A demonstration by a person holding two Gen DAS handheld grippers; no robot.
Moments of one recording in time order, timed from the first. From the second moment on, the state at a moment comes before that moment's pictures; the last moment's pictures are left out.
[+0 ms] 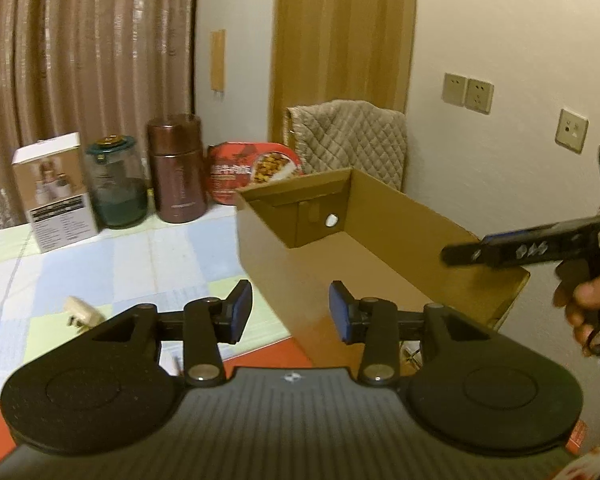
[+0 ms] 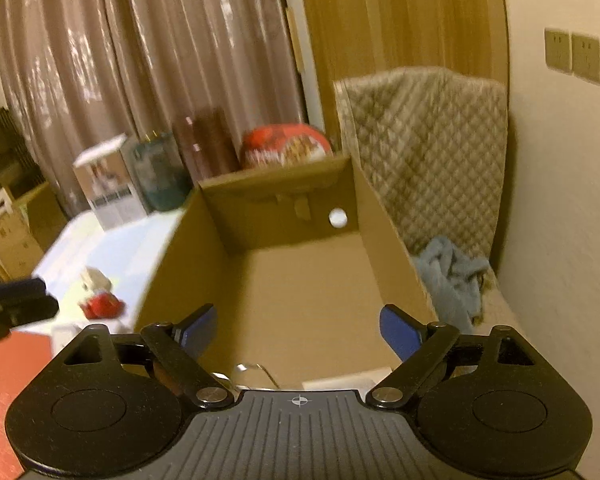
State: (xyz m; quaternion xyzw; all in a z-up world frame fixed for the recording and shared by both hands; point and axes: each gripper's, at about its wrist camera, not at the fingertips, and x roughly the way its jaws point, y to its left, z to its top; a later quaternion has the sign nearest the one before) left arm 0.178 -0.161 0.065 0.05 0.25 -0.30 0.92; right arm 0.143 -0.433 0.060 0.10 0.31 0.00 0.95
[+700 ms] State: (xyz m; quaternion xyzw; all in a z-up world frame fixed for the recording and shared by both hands) left arm 0.095 0.025 0.065 0.04 0.28 -0.17 0.94; right arm 0.058 -0.269 0.088 0.10 0.27 0.11 0.95
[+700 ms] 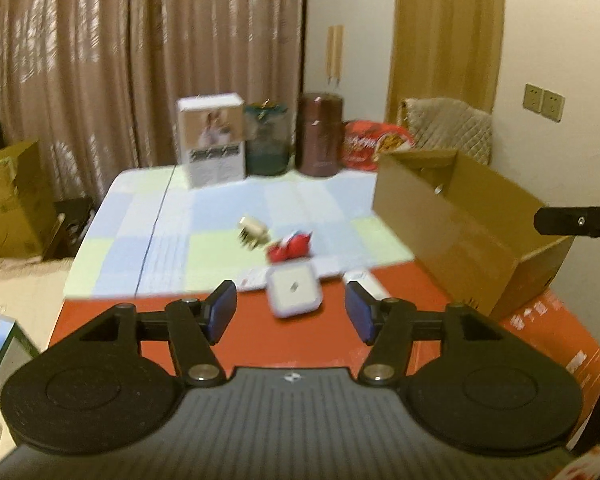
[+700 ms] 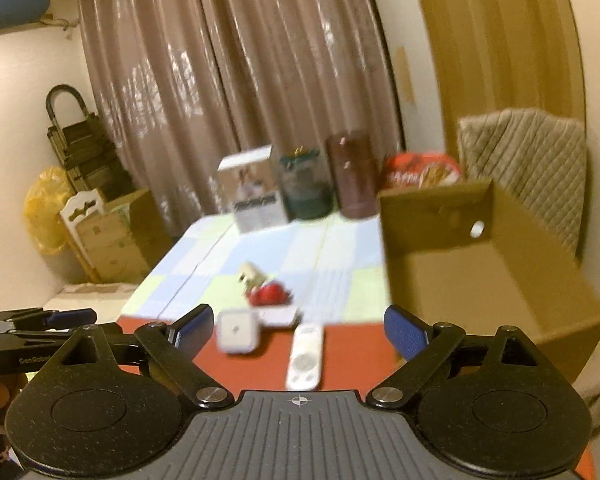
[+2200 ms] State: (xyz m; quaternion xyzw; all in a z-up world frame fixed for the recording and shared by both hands) left arm 0.166 -0.027 -0.083 0.17 0.35 -0.33 0.86; right arm 0.107 -0.228 -0.046 0.06 0.41 0.14 0.90
